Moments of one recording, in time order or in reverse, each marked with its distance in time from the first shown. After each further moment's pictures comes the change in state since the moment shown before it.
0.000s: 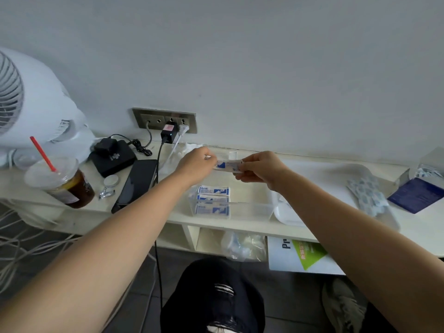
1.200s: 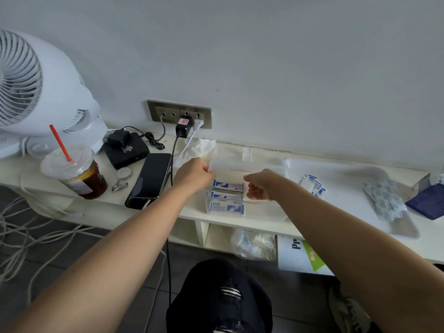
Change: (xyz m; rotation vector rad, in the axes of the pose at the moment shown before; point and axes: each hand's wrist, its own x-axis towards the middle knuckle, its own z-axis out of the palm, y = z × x) left_hand -0.012 -0.046 -0.010 0.192 0.071 -0.067; right_hand 0.032 0.035 0.042 -0.186 0.107 0.346
